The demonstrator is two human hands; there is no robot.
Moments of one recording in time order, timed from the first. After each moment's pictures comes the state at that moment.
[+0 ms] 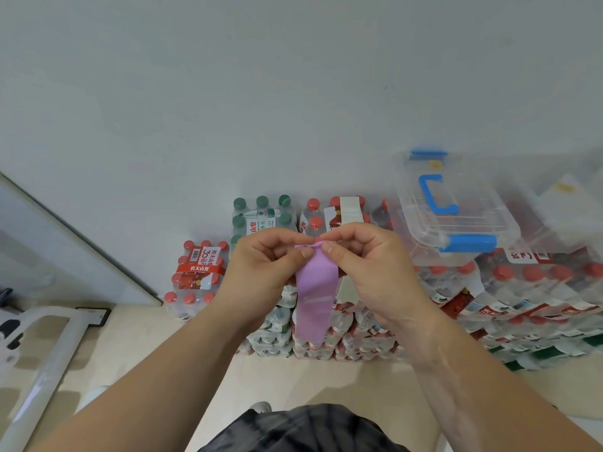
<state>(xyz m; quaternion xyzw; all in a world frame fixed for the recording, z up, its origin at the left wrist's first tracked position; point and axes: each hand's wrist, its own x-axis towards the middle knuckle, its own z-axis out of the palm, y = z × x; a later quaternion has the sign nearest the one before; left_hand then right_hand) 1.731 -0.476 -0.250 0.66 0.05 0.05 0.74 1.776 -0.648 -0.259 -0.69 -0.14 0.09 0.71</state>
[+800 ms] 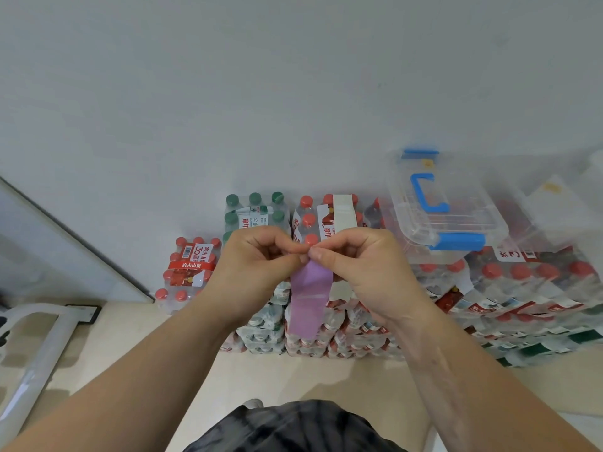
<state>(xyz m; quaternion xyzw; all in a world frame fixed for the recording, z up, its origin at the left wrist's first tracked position) 1.730 -0.475 -0.244 0.71 -0.01 0.05 0.71 1.774 -0.655 -0.254 -0.70 -0.13 0.12 0.69</state>
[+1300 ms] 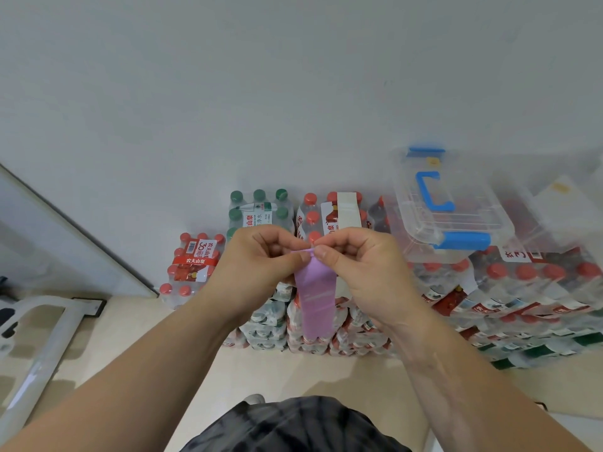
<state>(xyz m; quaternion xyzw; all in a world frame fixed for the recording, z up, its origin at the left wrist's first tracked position) 1.728 -0.471 -0.249 0.72 0.04 0.01 0.69 1.768 -0.652 -0.260 -0.72 -0.14 0.09 0.67</state>
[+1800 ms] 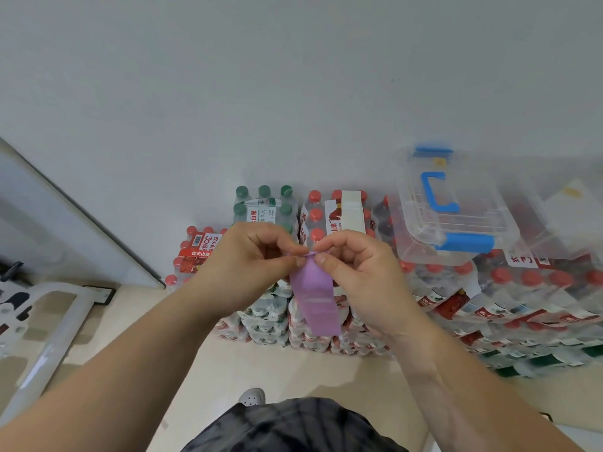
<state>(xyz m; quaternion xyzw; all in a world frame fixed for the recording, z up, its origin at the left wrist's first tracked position) 1.718 -0.468 -0.233 0.78 -0.02 0.02 0.63 1.757 -0.659 -0.262 -0.70 -0.17 0.11 0.68</state>
